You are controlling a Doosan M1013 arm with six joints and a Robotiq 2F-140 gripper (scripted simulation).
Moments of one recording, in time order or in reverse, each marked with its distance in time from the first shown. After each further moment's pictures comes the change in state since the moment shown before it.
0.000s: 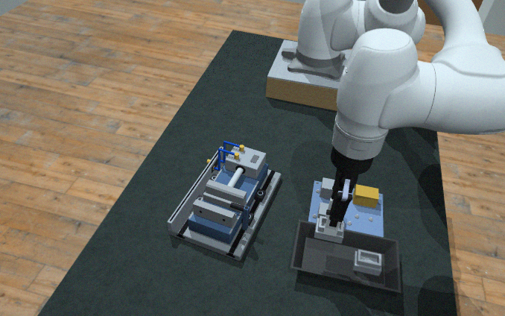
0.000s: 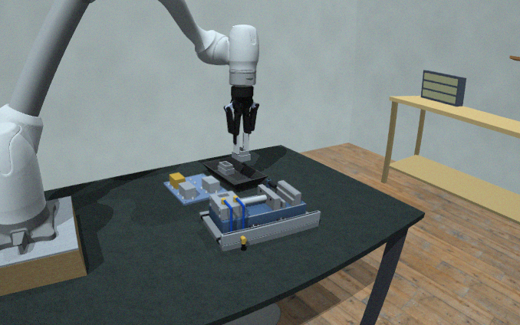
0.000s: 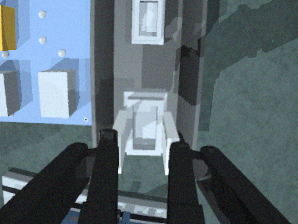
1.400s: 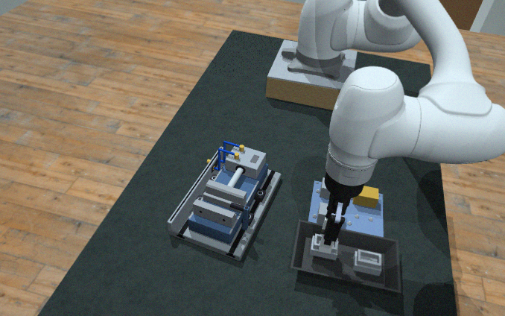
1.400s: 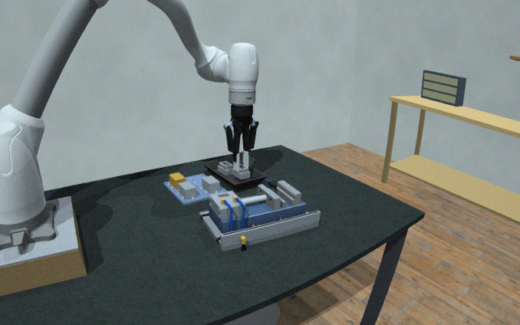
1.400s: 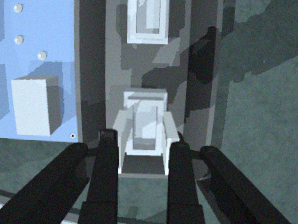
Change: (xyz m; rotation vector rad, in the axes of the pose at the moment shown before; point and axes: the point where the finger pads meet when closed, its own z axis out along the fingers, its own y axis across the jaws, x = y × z) arm 0.000 0.000 0.065 0.000 0.000 0.000
